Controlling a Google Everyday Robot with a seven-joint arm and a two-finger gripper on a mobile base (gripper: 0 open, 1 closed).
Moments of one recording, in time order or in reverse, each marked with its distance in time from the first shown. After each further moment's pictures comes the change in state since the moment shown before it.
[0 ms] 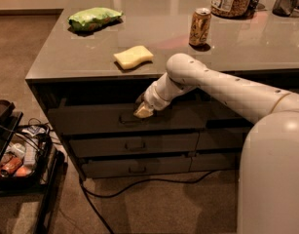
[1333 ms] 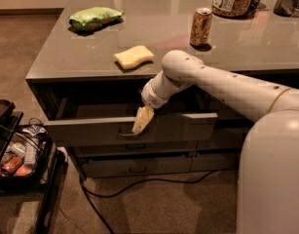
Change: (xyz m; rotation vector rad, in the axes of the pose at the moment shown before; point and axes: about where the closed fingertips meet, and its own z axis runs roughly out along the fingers) arm -0.010 0.005 -0.006 0.007 0.030 -0.024
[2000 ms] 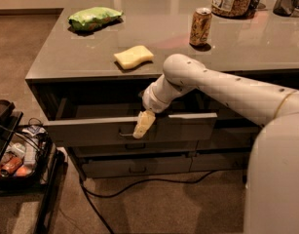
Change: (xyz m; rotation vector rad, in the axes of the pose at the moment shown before) arm 0.001 0.016 0.001 -0.010 0.003 0.003
